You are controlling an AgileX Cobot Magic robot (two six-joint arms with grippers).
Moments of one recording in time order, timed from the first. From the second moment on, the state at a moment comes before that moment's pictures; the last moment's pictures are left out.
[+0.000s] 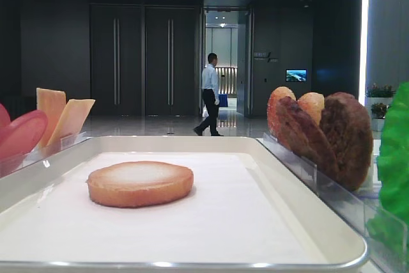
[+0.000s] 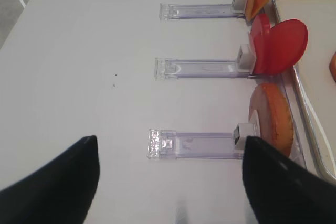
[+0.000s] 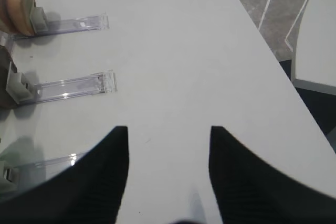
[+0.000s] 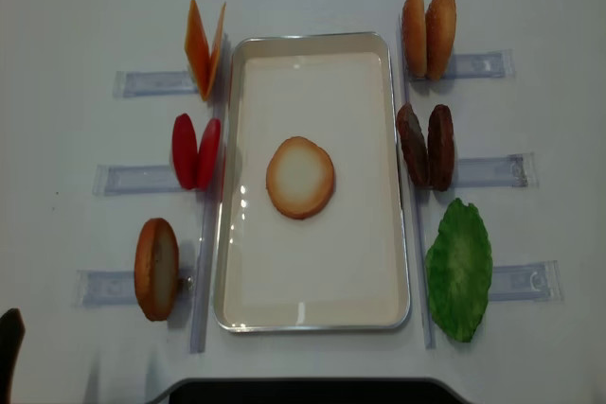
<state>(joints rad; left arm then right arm) 0.09 -0.01 -0.47 0.05 1.11 0.03 -0.20 -0.01 -0.51 0.05 1.14 -0.06</state>
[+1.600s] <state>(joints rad) 0.09 -0.01 -0.47 0.05 1.11 0.04 -0.18 0.28 -0.53 0.11 1.12 -0.06</state>
